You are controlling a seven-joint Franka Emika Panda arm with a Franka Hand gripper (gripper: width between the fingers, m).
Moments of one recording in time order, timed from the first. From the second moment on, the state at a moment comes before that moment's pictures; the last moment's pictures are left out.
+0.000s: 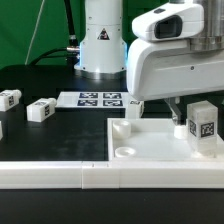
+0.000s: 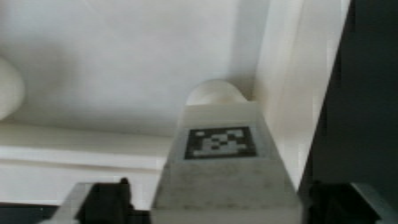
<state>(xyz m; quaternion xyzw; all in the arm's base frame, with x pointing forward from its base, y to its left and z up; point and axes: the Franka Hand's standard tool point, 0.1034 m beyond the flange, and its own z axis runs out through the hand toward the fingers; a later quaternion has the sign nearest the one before) 0.639 0.112 0.080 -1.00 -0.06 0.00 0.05</state>
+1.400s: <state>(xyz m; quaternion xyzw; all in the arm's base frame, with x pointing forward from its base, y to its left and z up) 0.637 0.116 0.078 -0.85 0.52 0.01 0.04</state>
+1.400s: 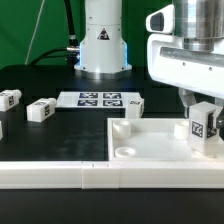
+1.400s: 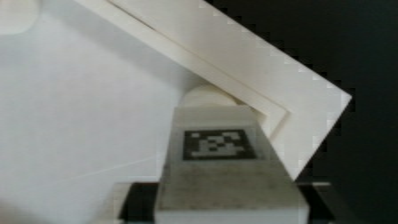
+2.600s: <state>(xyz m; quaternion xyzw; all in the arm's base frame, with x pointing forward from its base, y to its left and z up) 0.634 0.120 0.078 -0.84 0.53 0.03 0.04</state>
